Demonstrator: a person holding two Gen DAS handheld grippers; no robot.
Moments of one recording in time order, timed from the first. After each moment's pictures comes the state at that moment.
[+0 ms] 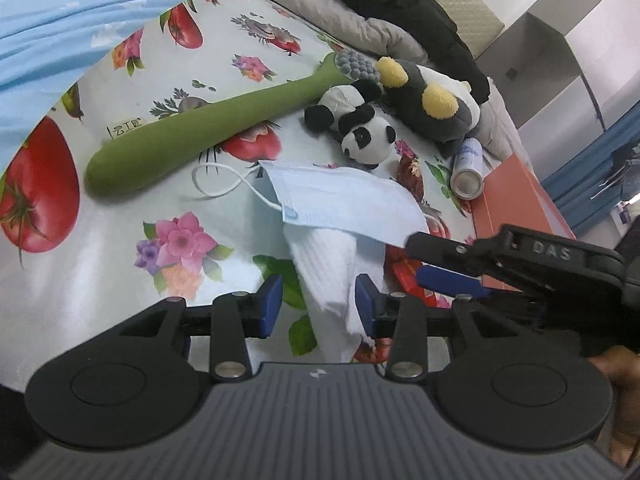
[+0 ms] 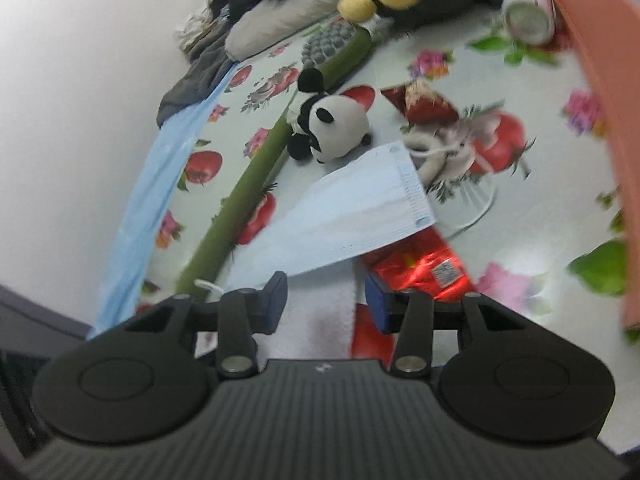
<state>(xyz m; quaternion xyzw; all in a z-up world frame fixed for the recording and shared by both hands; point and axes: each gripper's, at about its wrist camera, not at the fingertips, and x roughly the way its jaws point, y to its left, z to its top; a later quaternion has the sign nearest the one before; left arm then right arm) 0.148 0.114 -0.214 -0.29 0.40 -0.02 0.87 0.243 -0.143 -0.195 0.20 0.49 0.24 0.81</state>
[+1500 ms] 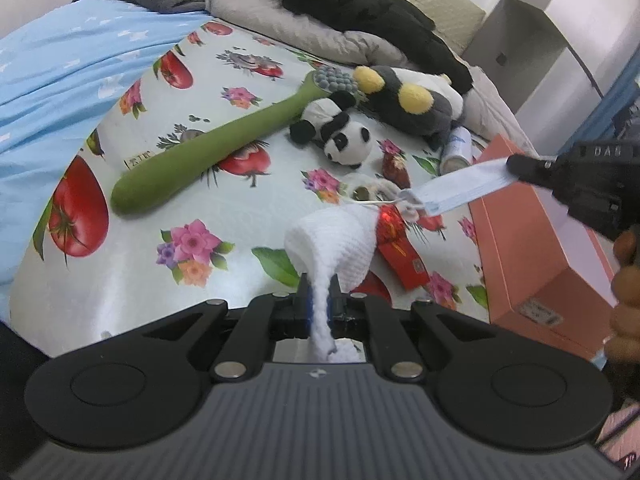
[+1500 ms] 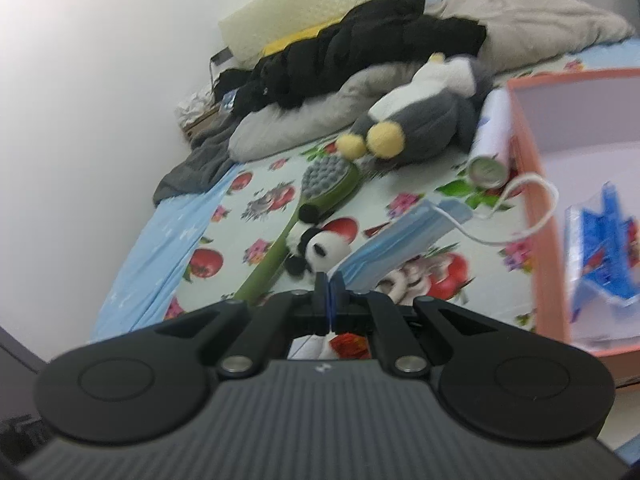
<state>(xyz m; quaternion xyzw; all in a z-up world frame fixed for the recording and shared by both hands) 0.104 0.085 -0.180 -0.21 0.39 -0.01 0.90 0.222 -0.174 -0.110 0.17 0.36 0.20 0.90</state>
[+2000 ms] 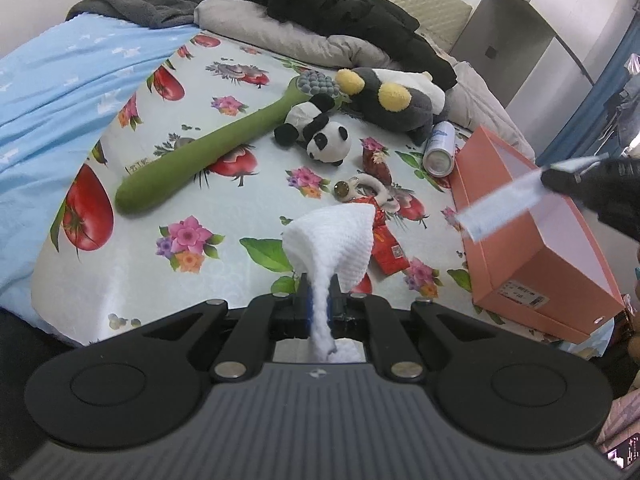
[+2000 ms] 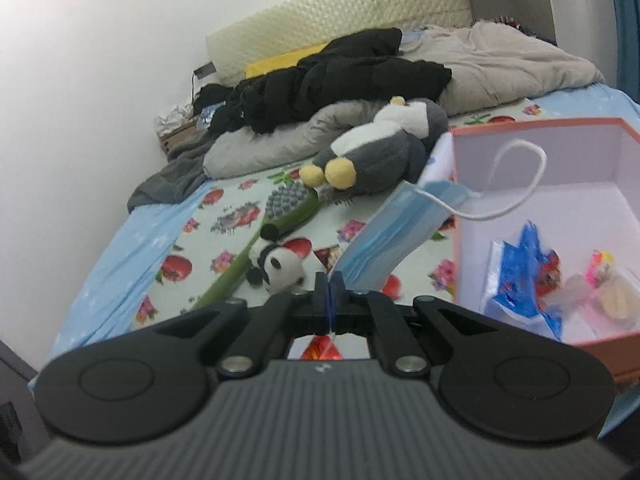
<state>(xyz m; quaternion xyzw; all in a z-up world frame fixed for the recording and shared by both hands) 0.079 0.068 -0.156 -0.18 0.38 -0.01 0.91 0.183 -0.213 -0.078 0.12 0.33 0.15 0.92</state>
